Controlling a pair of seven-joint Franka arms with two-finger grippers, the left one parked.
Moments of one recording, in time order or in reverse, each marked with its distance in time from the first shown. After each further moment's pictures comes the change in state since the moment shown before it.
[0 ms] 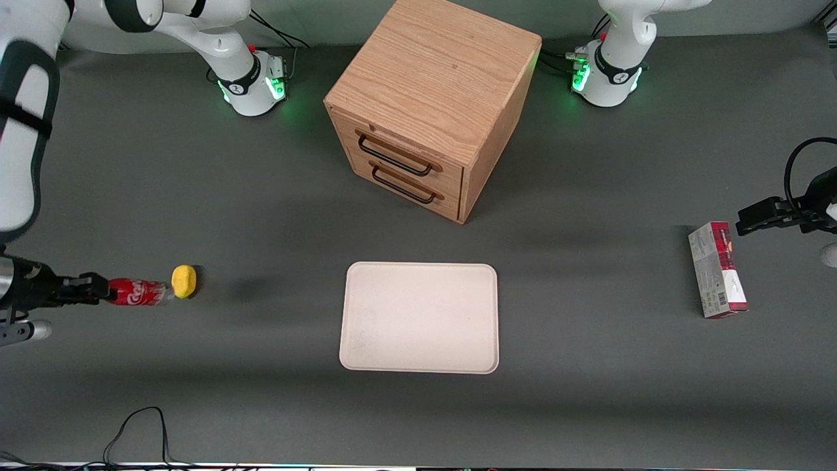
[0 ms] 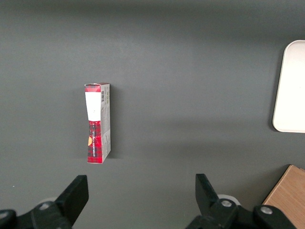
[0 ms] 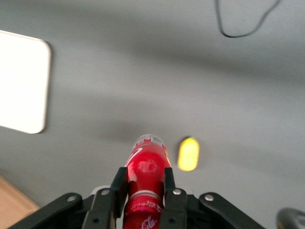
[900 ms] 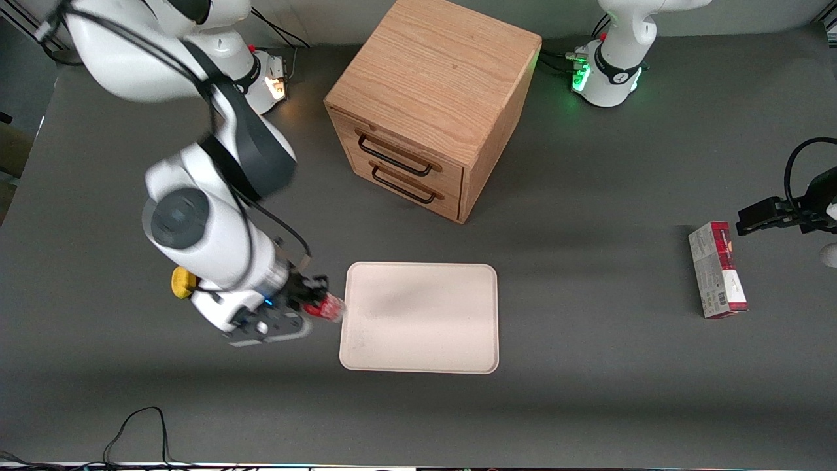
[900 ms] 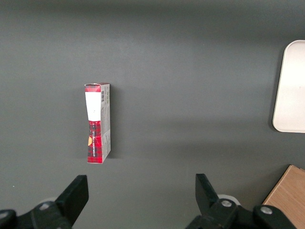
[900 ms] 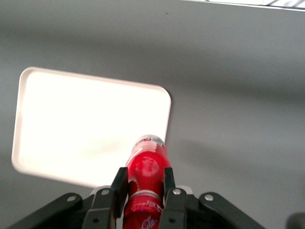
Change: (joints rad) arm 0.022 0.263 0.719 0.062 -0.510 0.345 0.704
